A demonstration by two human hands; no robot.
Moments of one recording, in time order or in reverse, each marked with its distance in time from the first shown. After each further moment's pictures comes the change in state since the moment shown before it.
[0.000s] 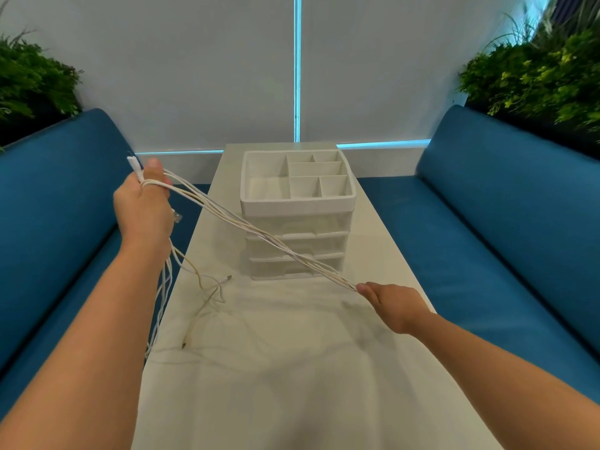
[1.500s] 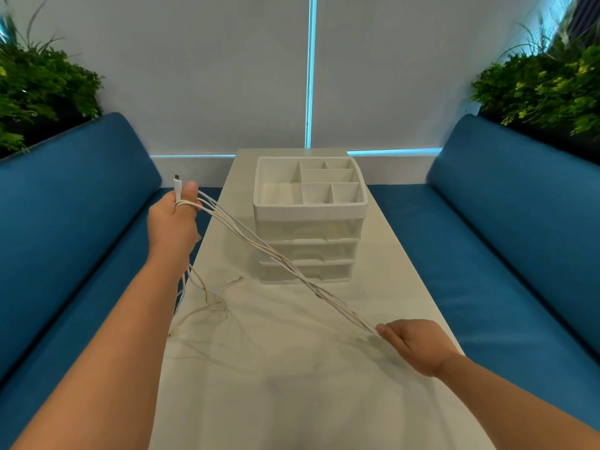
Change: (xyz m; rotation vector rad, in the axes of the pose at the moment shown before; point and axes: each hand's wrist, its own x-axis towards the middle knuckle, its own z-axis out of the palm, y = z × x) left_hand -0.006 -0.022 -0.004 0.115 -0.129 0.029; right_hand -0.034 0.023 0.032 0.021 0.057 -0.124
